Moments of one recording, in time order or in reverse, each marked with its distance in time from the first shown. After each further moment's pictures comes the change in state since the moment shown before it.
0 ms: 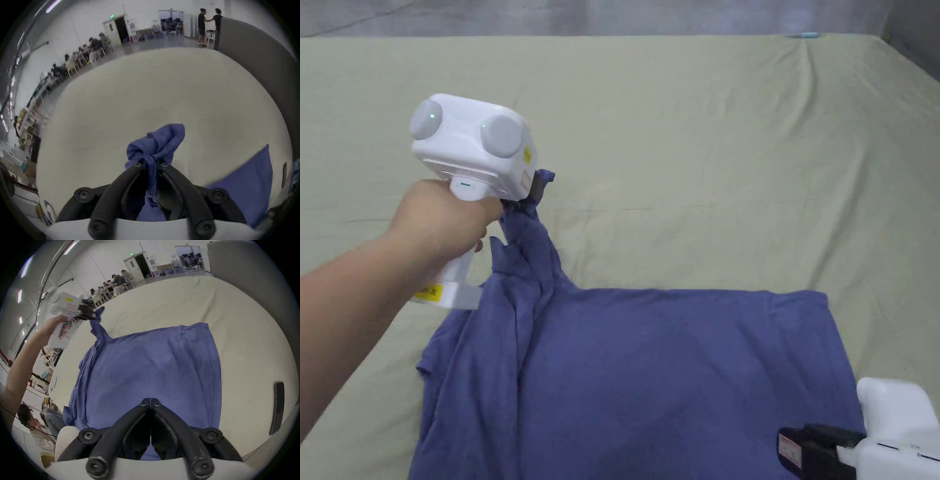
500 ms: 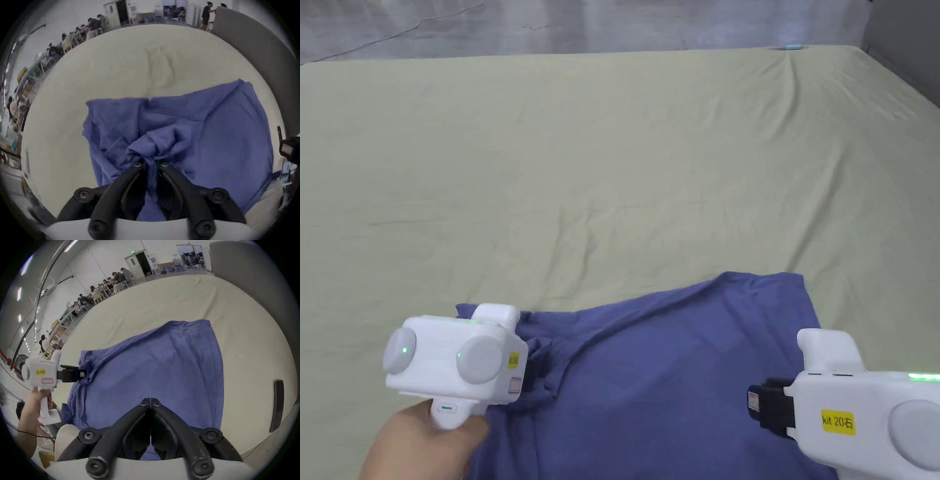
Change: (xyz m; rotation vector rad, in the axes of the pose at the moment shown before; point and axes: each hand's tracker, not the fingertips) left arm 0.041 -0.238 0.026 -0.194 -0.115 0.135; right arm -0.010 -0.005 -0.007 -0.031 -0.023 0.009
